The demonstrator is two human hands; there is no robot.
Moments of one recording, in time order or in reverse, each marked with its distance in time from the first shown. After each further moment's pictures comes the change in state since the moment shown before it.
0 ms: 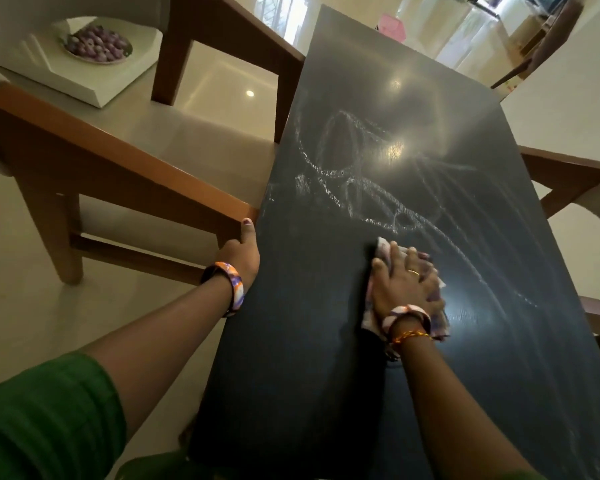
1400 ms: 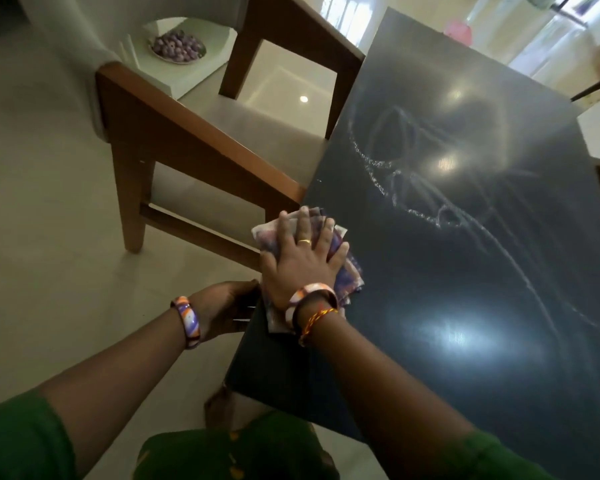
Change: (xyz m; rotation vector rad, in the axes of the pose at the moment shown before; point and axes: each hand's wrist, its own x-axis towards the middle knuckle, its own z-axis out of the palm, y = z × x) left_hand -0.055 -0.107 -0.061 -0.400 -0.512 -0.194; right_hand -0.112 -0.110 0.050 -0.057 -0.148 -0.707
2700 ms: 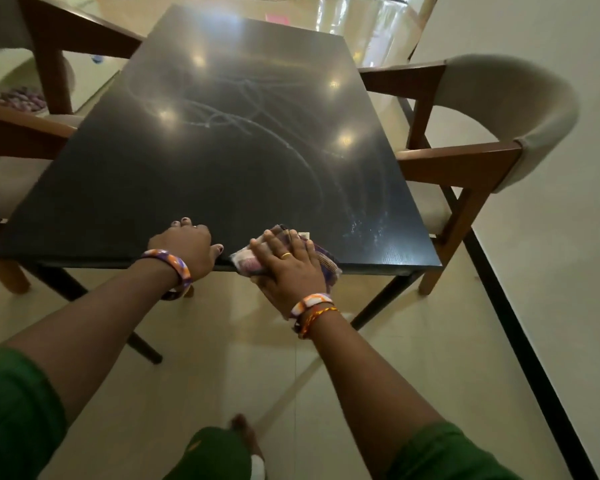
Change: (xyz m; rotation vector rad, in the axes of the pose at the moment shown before) left_hand -0.049 -0.129 0.292 1.848 0.593 0.445; right_hand -0.301 0.282 -0.016 -0.053 0.142 0.004
